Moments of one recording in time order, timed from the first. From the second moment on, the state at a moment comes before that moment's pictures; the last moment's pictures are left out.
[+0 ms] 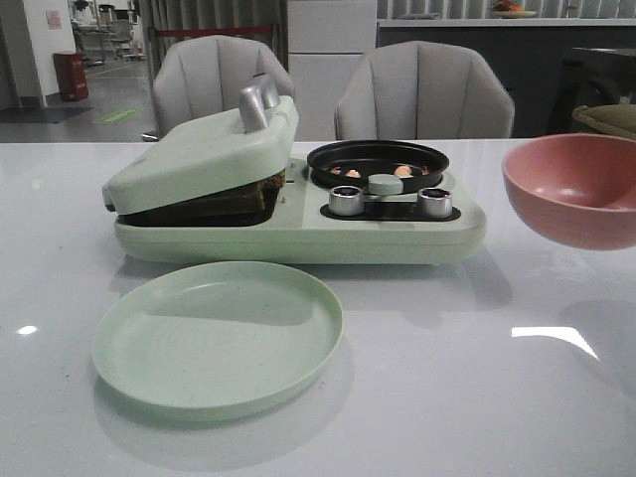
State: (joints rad) left arm -0.37 0.00 -0.37 0.13 0.46 -0.14; right arm -0.09 1.54 -1.03 0.21 0.56 -0.02
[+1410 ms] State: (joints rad) left arm -0.37 0.00 -0.37 0.13 0.46 -0.14; right arm -0.10 1.59 -1.29 0.13 0.62 -0.14
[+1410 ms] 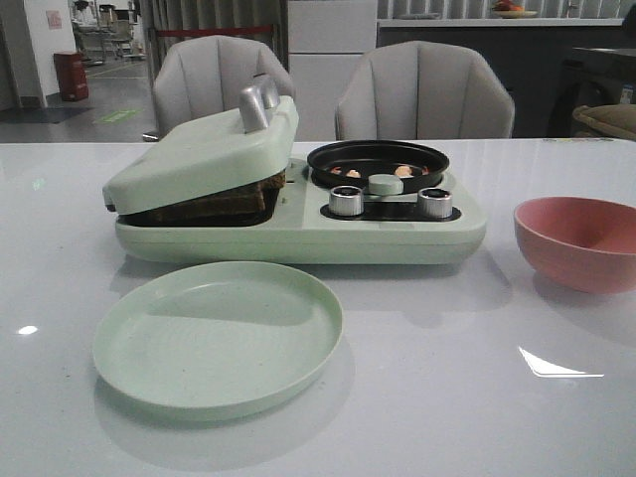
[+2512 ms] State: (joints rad) left arm -0.37 0.00 -0.37 0.13 0.46 -0.14; right arm 0.21 0.86 -0.71 0.19 0.07 -0.17
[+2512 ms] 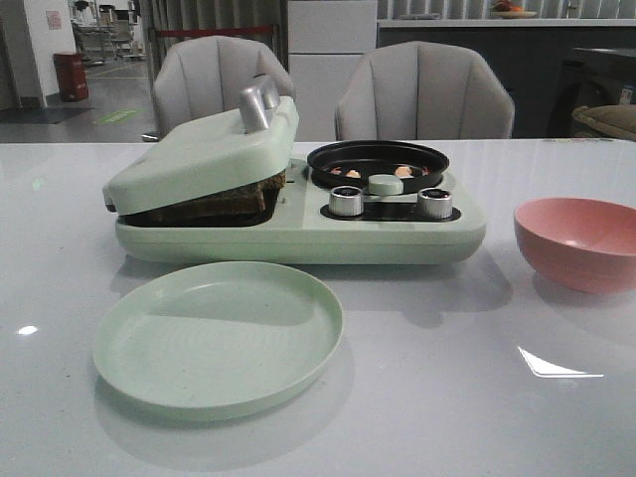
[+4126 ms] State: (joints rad) left arm -0.37 0.00 -0.37 0.13 0.46 -0.14; right arm 0.21 0.48 -0.27 0.20 -0.05 -0.17
